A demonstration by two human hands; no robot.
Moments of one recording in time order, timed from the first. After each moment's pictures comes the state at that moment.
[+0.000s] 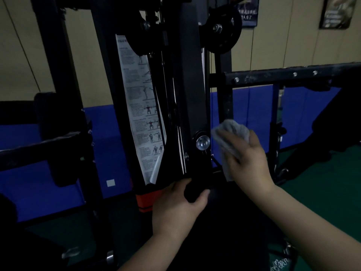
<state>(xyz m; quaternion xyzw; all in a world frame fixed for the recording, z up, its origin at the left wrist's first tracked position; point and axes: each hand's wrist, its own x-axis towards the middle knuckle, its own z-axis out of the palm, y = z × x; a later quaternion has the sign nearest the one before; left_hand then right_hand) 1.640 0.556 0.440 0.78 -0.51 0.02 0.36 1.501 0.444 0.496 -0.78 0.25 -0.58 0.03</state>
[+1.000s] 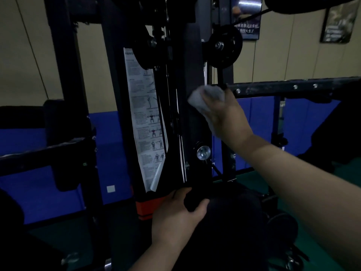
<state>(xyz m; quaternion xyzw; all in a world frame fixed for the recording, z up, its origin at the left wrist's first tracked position) 1.643 0.555 0.438 0.77 -0.51 0.02 0.37 1.545 0.390 0.596 -0.82 0.24 -0.52 -0.02</state>
